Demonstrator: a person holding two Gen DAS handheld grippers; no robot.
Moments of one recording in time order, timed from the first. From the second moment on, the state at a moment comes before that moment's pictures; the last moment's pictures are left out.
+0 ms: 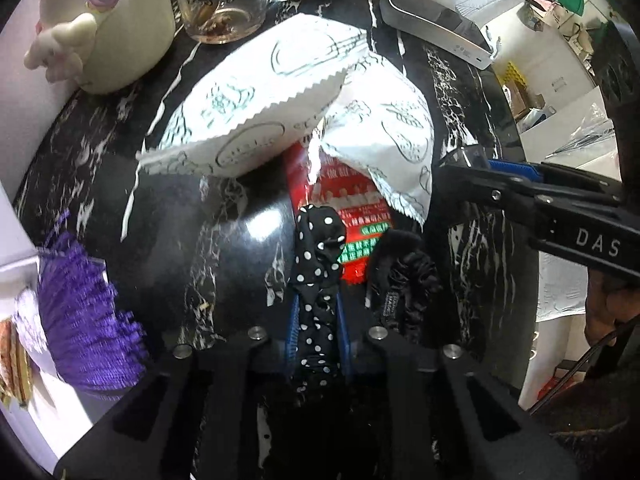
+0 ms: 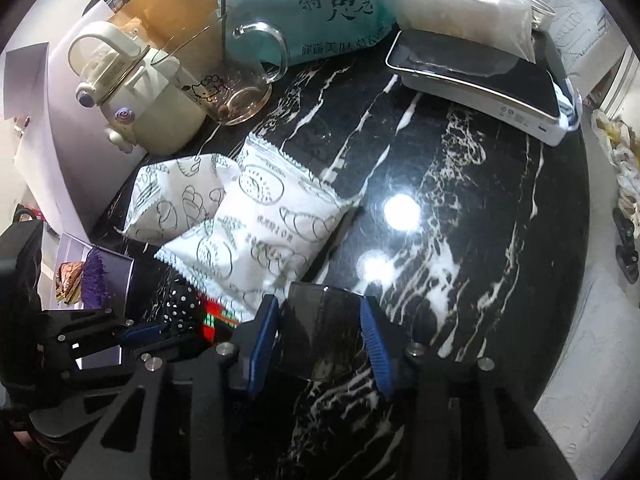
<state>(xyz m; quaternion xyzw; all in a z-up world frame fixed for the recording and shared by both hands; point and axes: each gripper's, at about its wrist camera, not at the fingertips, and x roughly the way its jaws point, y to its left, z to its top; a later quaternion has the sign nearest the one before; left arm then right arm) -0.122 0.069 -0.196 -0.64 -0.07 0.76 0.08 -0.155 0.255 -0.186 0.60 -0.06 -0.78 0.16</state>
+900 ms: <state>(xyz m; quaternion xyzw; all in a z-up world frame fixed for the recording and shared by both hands) -0.073 0.107 -0.156 -0.63 -0.03 0.77 0.10 -0.081 0.271 -0.183 0.61 -0.05 -0.76 0.19</state>
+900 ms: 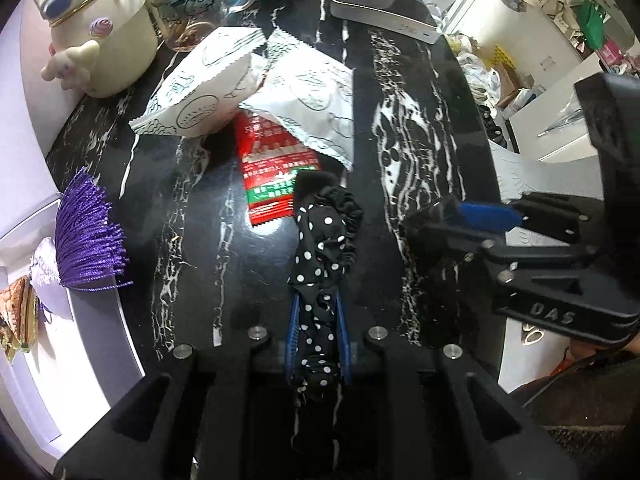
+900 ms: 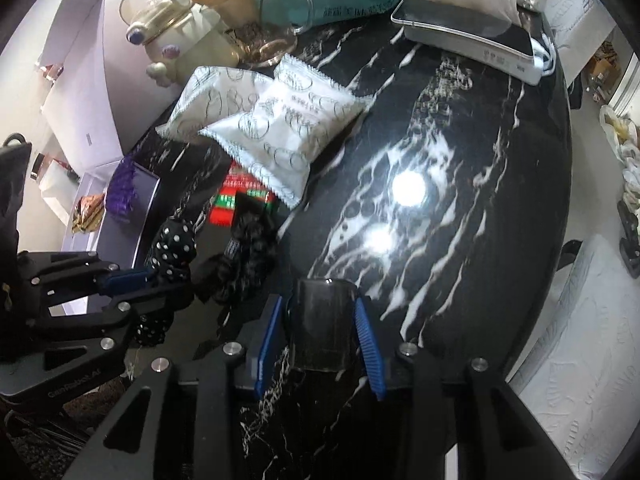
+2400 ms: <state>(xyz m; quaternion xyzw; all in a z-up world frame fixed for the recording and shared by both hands) 0.024 0.149 -0.092 -0.60 -0.06 0.79 0.07 0.009 0.302 -0.126 0.58 -0.01 -0.78 0.24</state>
